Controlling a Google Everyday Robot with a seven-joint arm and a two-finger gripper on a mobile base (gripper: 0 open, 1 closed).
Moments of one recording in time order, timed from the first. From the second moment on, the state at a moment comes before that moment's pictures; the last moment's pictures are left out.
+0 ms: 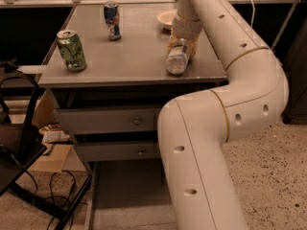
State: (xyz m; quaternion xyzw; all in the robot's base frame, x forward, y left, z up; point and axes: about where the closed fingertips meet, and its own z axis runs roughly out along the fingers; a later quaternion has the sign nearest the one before) arm 0.775 -0.106 0.822 0.15 0.98 0.06 0.07
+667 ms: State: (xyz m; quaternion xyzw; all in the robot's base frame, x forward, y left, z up) arm 0.776 -0.108 0.824 0.15 0.98 0.06 0.07
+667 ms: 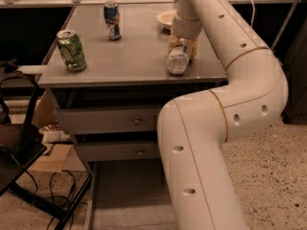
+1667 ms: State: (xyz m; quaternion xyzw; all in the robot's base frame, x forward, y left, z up) arm 0.699 -0.201 0.877 0.16 0.98 0.12 0.10
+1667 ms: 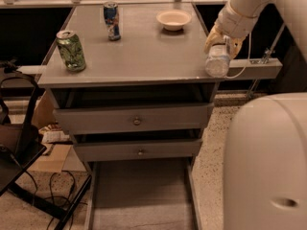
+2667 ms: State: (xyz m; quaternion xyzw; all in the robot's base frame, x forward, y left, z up) arm 0.554 -0.215 0.982 0.13 0.91 0.25 0.30
